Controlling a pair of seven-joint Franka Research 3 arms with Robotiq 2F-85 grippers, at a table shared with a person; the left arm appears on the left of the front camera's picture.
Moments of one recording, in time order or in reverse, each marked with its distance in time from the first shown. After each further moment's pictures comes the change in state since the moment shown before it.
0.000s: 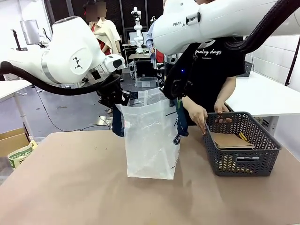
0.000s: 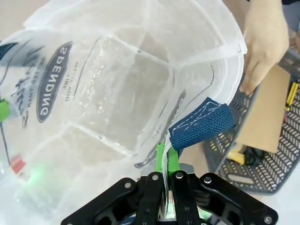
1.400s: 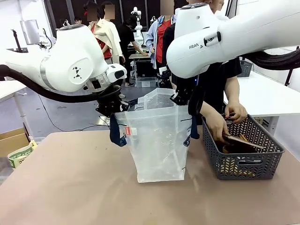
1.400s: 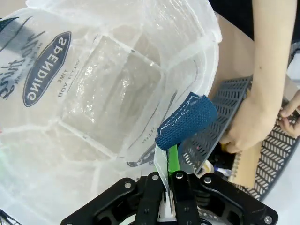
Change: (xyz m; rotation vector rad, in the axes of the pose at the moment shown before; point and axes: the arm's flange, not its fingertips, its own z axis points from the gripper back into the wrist) left arm -0.029 -0.005 -0.014 0.082 0.052 -0.050; right arm -0.054 -0.009 -0.013 -0.089 -0.175 0.240
